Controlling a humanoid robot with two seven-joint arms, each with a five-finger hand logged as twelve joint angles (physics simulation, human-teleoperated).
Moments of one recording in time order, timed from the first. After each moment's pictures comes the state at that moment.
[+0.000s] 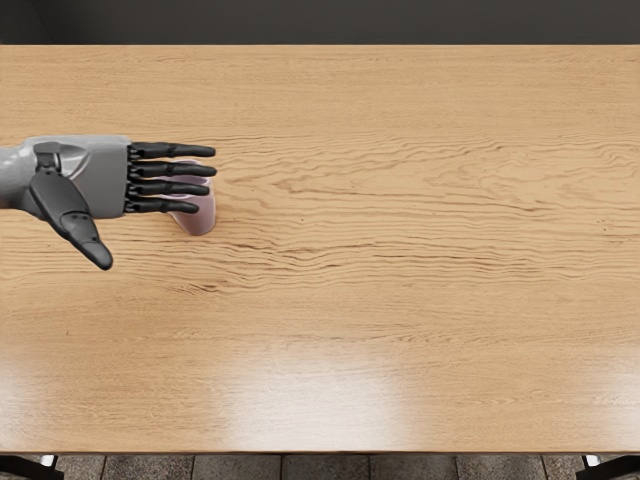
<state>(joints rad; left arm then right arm) -0.92 1.14 -0.58 -1.62 -0.20 -0.61 0.47 -0.03 0.00 0.18 0.04 0.04 0.13 -0.42</state>
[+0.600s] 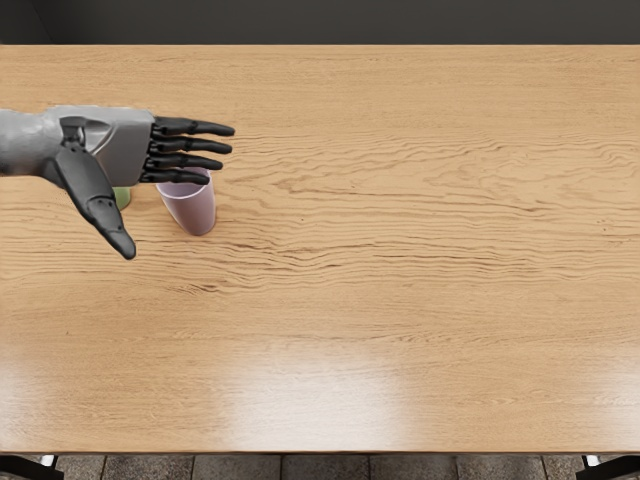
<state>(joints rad) -1.03 1.04 -0.59 -1.60 0.05 -0.61 0.47 -0.02 0.00 0.17 0.04 0.03 0.13 -0.42</state>
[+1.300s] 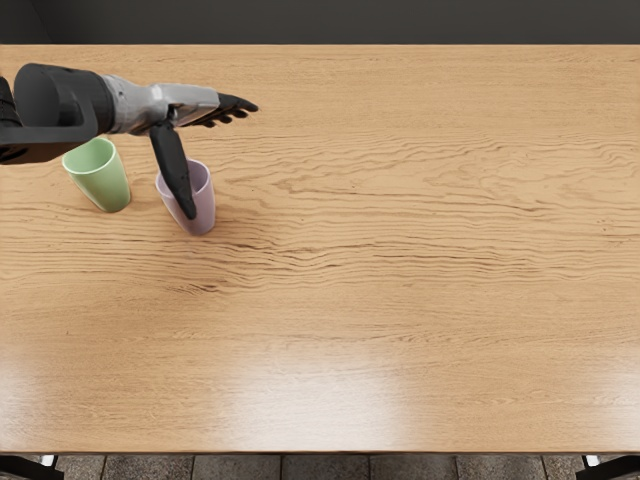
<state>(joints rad) -1.17 0.66 -0.58 -1.47 0.87 -0.45 0.61 -0.02 0.00 0.17 0.04 0.03 0.13 -0.42</state>
